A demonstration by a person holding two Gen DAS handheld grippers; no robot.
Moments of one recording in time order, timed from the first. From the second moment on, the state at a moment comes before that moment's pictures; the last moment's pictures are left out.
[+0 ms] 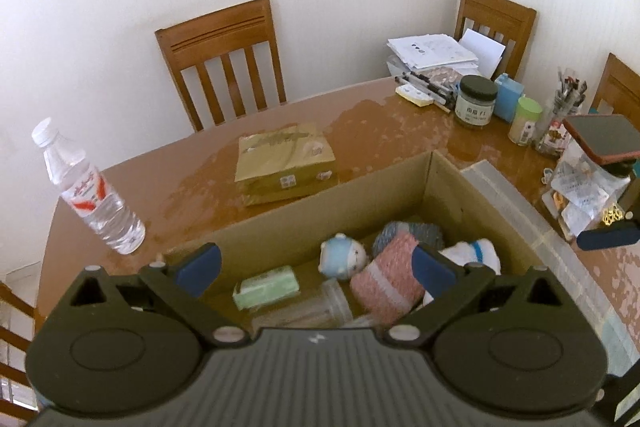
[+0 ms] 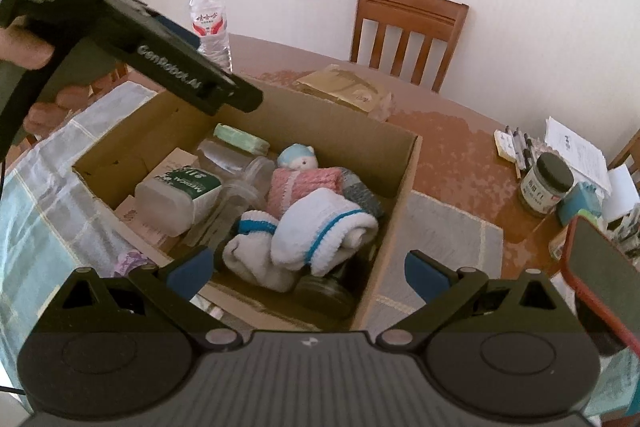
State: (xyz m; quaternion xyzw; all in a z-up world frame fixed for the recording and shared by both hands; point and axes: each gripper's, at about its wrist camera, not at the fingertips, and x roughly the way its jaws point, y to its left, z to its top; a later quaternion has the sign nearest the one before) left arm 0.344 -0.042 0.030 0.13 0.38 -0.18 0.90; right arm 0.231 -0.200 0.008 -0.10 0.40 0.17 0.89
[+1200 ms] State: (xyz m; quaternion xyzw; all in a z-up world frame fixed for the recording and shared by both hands) left arm 0.195 0.050 -0.023 0.12 0.39 -0.07 0.91; right arm 0.186 -0.143 -0.078 -0.02 0.48 0.11 0.87
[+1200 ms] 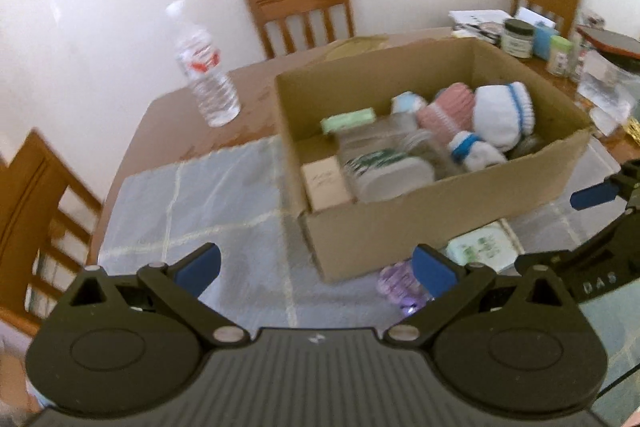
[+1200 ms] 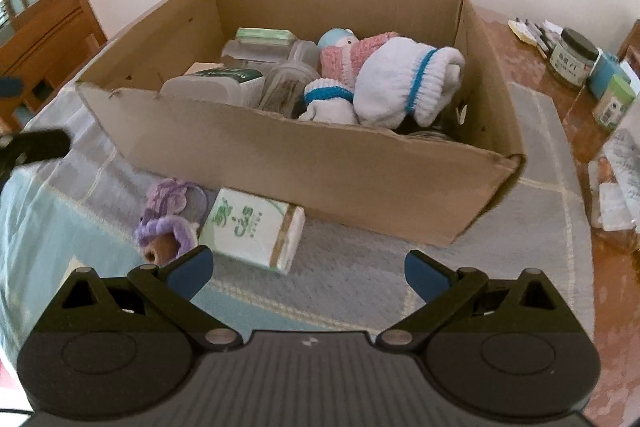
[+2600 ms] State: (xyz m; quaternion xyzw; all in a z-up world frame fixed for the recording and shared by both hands) left arm 0.191 0.041 -0.053 0.09 0.43 -0.12 0.89; right arm 0.185 -0.203 -0.111 -0.01 0.51 0.01 0.86
